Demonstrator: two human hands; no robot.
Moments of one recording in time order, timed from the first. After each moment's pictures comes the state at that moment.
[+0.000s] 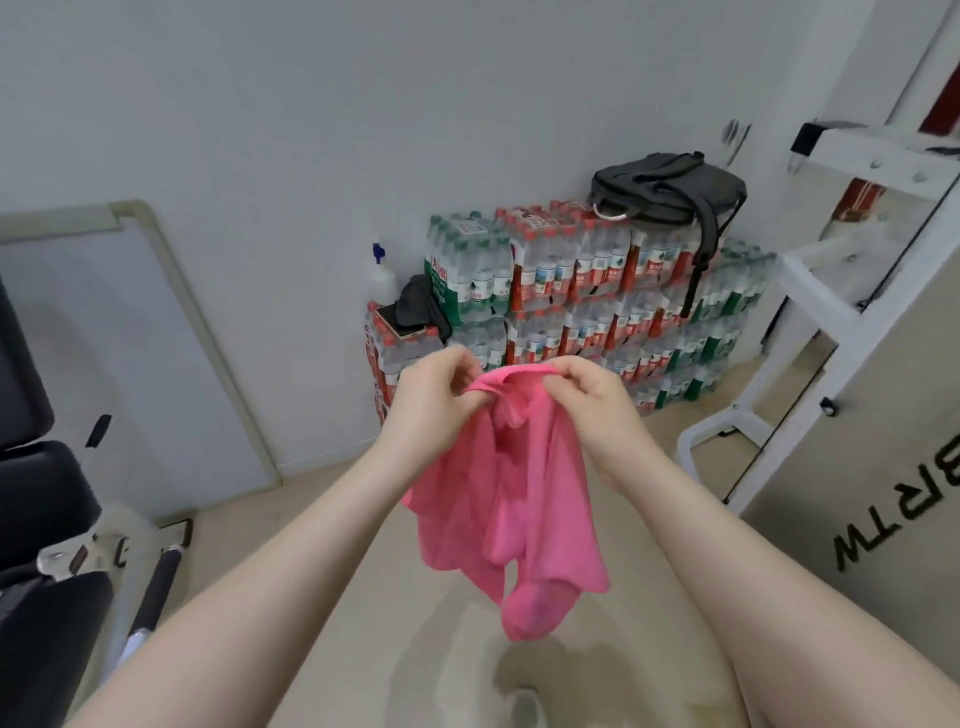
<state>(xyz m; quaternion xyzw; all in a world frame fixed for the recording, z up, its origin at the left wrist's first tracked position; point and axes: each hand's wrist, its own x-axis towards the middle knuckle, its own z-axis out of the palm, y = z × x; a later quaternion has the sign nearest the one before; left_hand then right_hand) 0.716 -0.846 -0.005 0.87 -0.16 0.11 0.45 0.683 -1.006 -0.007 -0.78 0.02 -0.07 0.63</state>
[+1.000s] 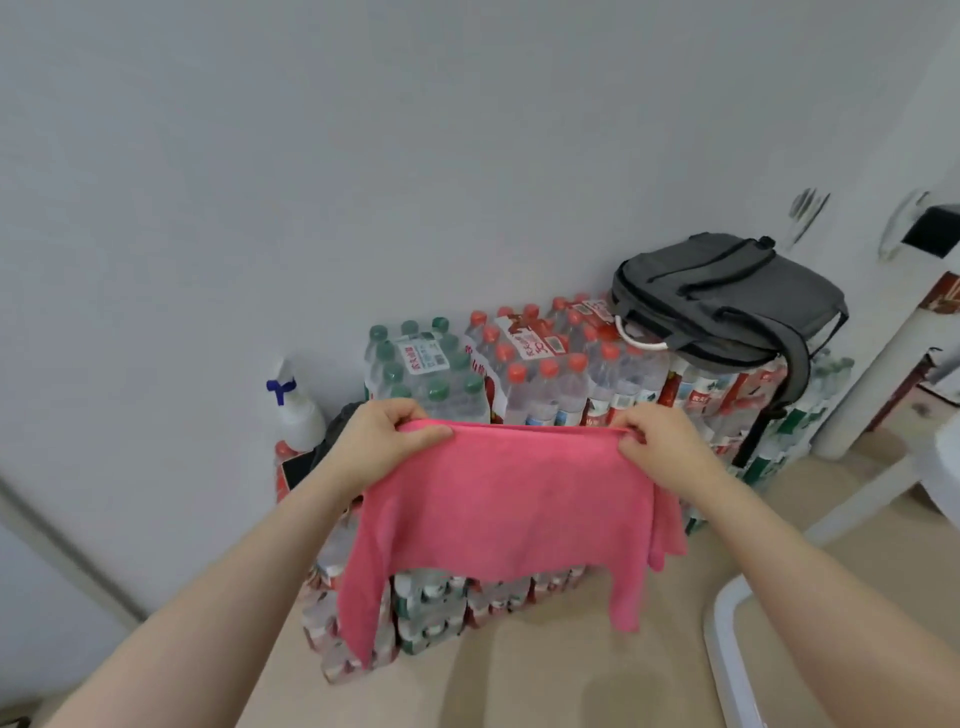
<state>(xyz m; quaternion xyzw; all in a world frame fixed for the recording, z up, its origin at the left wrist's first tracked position) 1.219 -0.950 -0.029 0.87 -0.12 0.00 0.48 1.185 -1.252 -0.024 -0.98 0.00 -0.05 0.18</state>
